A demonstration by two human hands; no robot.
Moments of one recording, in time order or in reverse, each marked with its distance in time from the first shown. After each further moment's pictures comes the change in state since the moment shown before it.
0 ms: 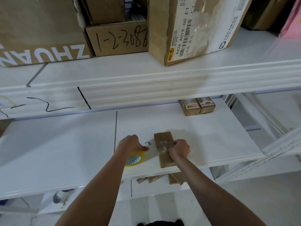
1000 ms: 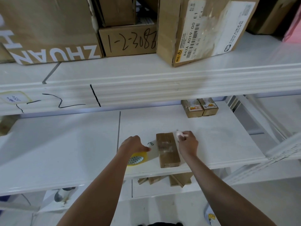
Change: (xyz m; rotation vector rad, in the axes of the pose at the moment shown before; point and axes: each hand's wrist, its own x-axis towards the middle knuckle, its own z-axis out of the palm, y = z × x) left_hand 0.008 -0.009 0.009 -0.035 -0.011 -0.022; right_hand 0.015 0.000 -0.019 0.112 0.153 -0.251
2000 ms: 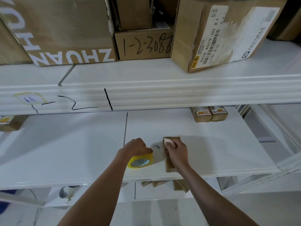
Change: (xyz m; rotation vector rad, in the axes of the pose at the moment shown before) left_hand -0.003 -0.023 -0.003 -0.170 -0.023 0.075; right_hand -0.036 -0.013 0.038 0.305 -0.287 -0.036
